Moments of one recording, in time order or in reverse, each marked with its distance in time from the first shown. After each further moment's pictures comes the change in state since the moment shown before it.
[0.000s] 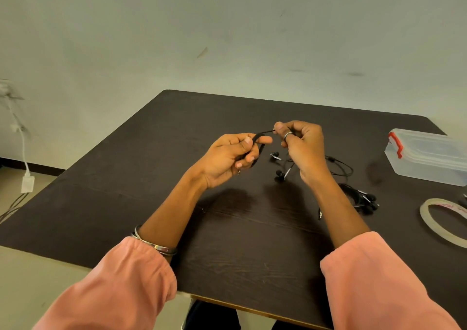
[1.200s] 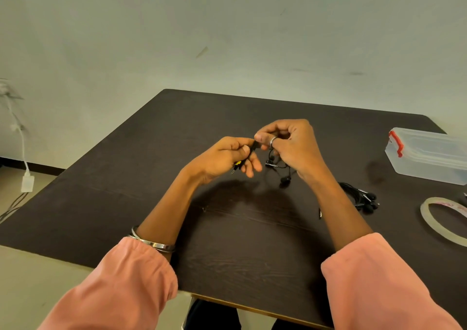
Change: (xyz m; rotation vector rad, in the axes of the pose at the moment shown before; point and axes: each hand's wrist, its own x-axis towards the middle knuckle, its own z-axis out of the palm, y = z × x) left_hand -0.002 0.002 -0.012 0.420 -0.084 -0.035; right_hand -0.013 -0.026 0.001 -0.043 -0.263 -0.118
